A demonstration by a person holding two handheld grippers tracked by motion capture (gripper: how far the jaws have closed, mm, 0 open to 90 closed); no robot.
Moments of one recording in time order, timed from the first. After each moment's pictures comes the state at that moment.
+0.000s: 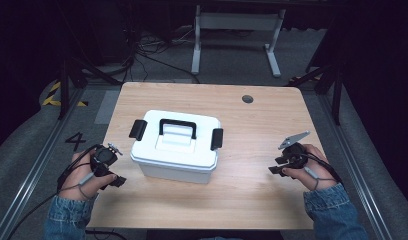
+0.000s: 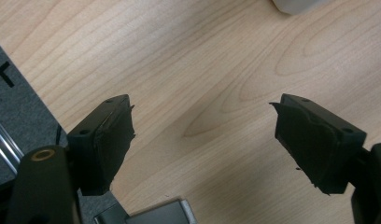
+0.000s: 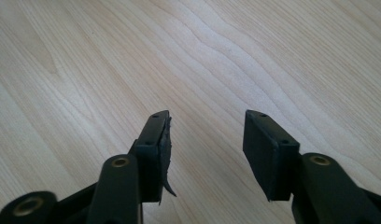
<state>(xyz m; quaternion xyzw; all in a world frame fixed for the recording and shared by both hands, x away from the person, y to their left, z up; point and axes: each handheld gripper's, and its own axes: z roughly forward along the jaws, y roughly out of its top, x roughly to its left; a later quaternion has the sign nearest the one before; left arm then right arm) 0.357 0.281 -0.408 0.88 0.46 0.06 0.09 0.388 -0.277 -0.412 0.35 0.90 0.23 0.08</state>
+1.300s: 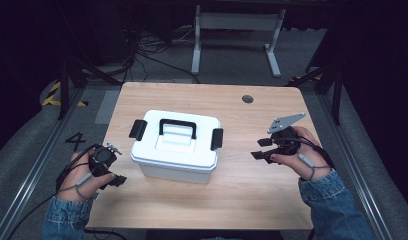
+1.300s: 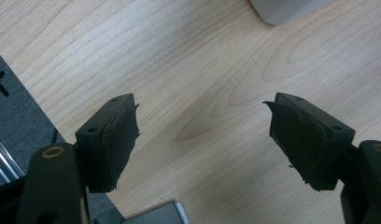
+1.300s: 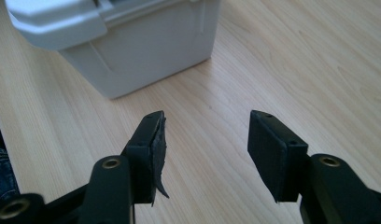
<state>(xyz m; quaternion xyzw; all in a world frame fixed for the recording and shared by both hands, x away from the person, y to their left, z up) 0.354 0.281 -0.402 0.88 0.45 0.06 0.11 0.391 -0.225 -0.340 0.27 0.90 0.33 0.09</state>
